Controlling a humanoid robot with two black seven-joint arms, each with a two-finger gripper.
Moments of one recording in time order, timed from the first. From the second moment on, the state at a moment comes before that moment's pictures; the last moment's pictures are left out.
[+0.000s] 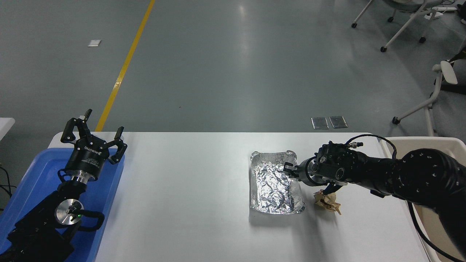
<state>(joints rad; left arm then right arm) -0.45 0.28 -1.07 -0.58 0.20 -0.61 -0.45 1.16 0.00 -0.87 0.60 -0.11 0.18 -0.15</state>
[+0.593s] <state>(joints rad) -0.45 0.28 -1.07 -0.58 0.20 -0.61 -0.45 1.30 0.00 -0.86 0.66 -0.17 0.26 -0.12</state>
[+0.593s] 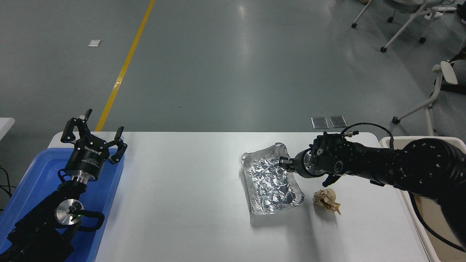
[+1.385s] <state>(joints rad) -0.45 0.28 -1.07 -0.58 0.20 -0.61 -0.45 1.93 -0.33 -0.85 1.09 -0.15 0.48 -0.12</state>
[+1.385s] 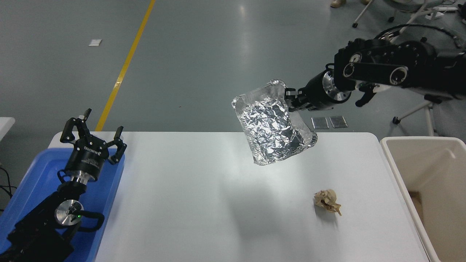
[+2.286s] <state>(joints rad) -0.45 0.28 -1.07 -0.58 0.20 -0.61 -0.45 1.97 -0.42 -0.85 1.05 -0.15 0.54 -0.12</state>
